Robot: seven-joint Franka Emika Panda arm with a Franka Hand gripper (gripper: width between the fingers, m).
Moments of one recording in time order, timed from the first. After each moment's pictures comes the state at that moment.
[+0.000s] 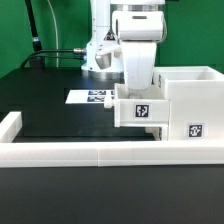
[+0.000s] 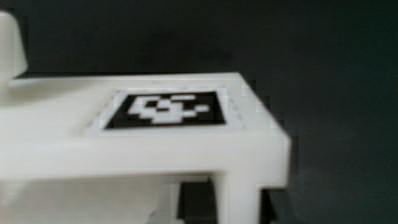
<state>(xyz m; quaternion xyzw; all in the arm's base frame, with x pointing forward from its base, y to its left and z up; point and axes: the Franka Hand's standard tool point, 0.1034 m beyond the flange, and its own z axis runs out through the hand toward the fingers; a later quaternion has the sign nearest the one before) 0.533 0.013 0.055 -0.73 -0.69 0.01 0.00</state>
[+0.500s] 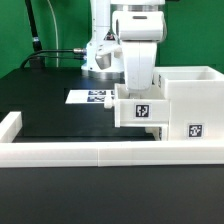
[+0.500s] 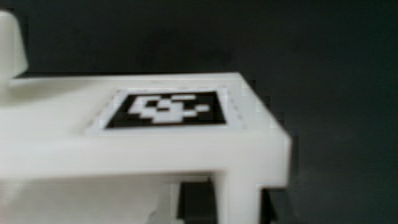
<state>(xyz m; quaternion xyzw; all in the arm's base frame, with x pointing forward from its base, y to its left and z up) 0.533 0.013 0.055 -0.73 -0.69 0.01 0.00</state>
